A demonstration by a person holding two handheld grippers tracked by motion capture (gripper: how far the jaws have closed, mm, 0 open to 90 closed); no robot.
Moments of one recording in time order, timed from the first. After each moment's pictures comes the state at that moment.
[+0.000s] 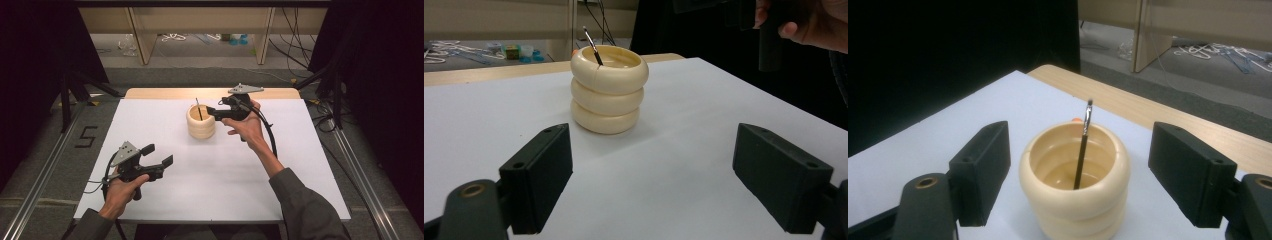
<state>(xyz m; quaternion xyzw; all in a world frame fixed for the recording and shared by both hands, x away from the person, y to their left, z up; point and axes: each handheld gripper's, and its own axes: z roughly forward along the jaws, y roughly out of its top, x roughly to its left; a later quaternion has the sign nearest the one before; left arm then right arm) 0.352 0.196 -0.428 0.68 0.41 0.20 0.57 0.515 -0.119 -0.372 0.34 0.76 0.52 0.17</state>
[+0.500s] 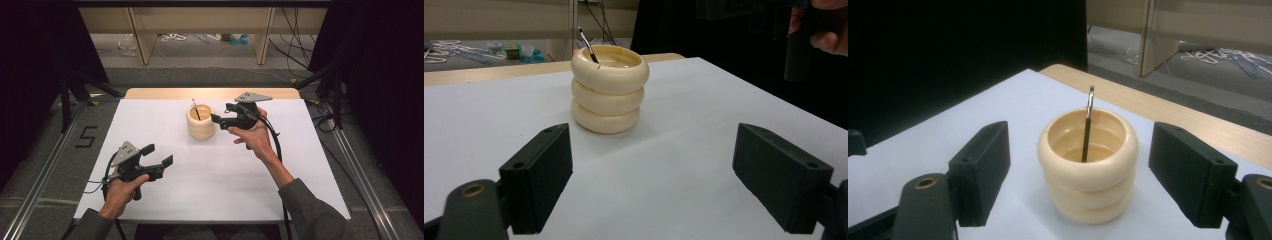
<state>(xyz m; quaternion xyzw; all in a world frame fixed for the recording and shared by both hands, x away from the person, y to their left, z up) 0.352 0.196 -0.428 0.68 0.41 0.20 0.57 0.486 -0.135 -0.374 0.33 0.76 0.54 0.16</state>
